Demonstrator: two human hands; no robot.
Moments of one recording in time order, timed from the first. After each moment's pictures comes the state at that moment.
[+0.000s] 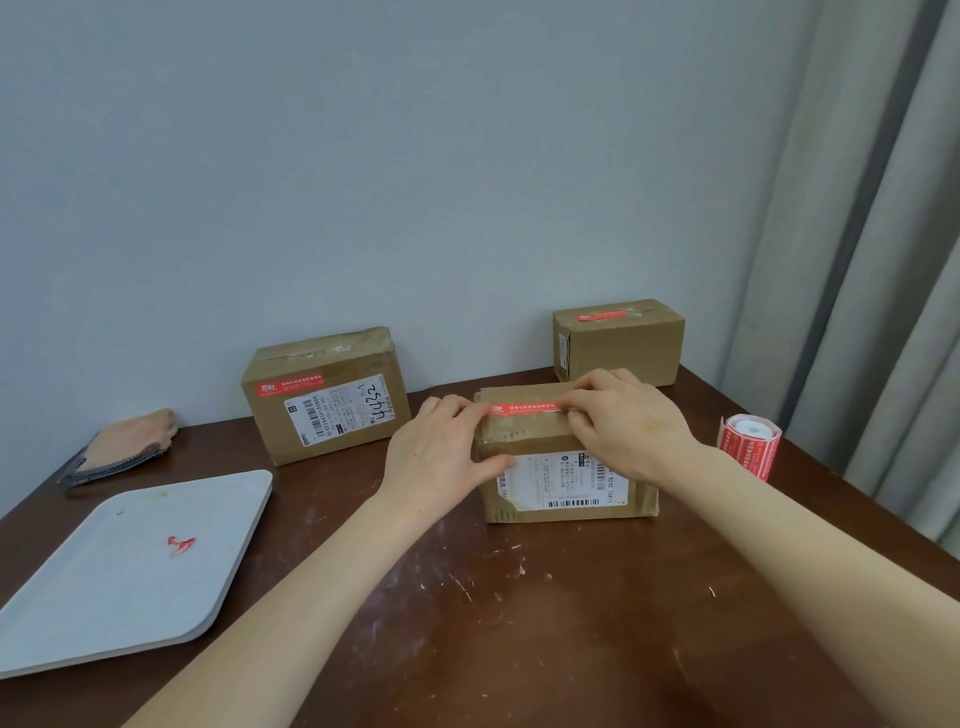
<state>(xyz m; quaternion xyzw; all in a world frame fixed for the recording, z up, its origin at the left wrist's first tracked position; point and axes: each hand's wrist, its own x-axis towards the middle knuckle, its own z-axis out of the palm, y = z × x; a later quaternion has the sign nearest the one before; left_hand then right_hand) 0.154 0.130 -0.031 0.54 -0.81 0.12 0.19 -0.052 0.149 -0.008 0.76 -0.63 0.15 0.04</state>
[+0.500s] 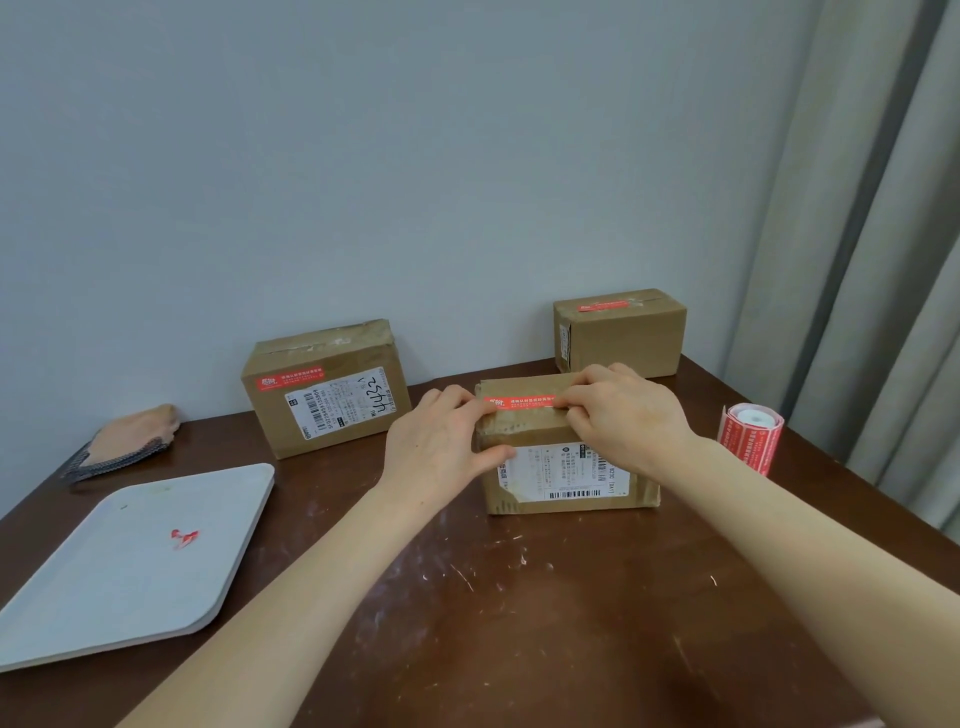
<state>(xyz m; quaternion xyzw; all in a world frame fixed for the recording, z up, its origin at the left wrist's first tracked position) 0.154 0.132 -0.029 0.53 -0.81 0.13 0.19 -0.047 0.152 -0.006 0.76 -0.63 0.14 0.04</state>
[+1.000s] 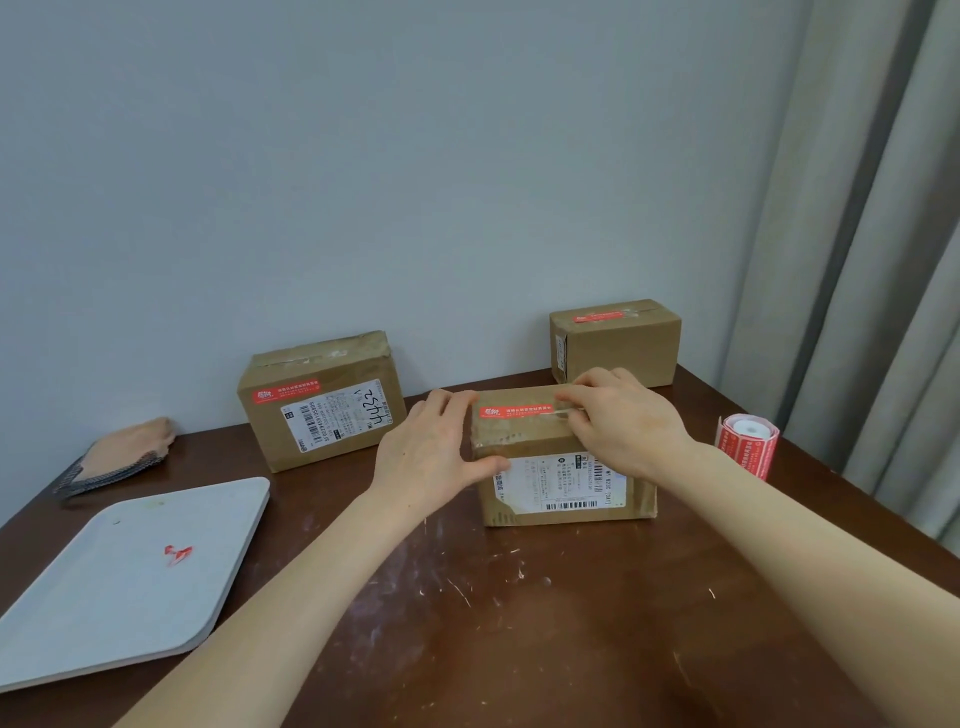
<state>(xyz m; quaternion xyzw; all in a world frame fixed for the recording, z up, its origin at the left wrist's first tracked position) 0.157 0.126 -0.027 0.56 -0.80 0.09 0.20 -0.052 0.146 -0.006 0.75 -0.64 0.16 0.02</state>
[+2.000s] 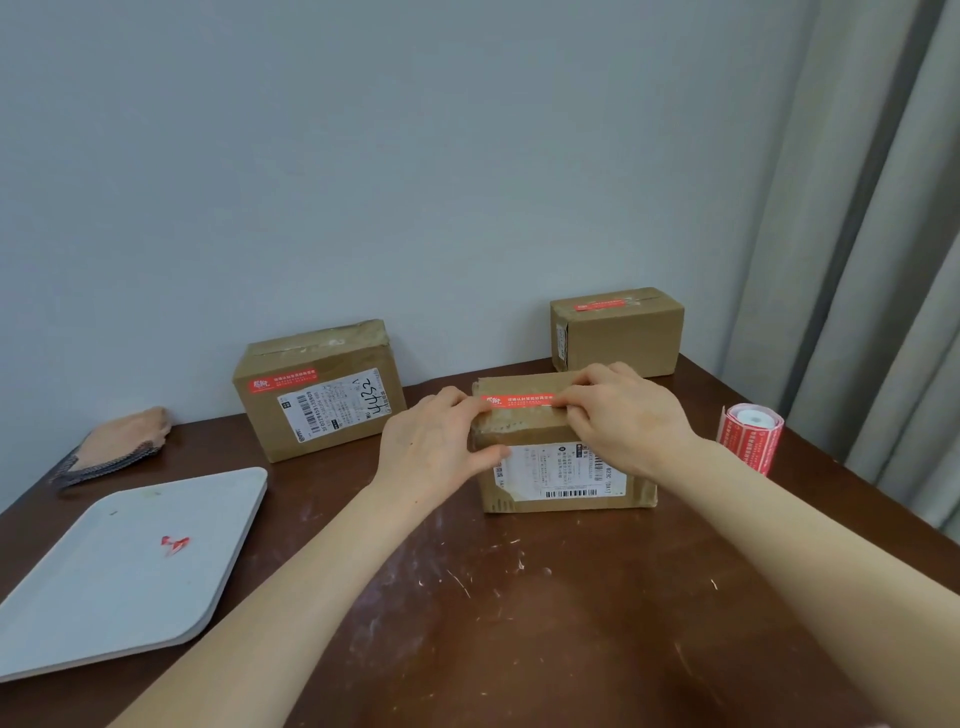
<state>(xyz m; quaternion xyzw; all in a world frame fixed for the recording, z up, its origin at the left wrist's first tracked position) 0.153 0.127 -0.028 0.53 -0.82 0.13 0.20 -0.051 0.147 -0.011 0.76 -0.63 0.15 0.03</state>
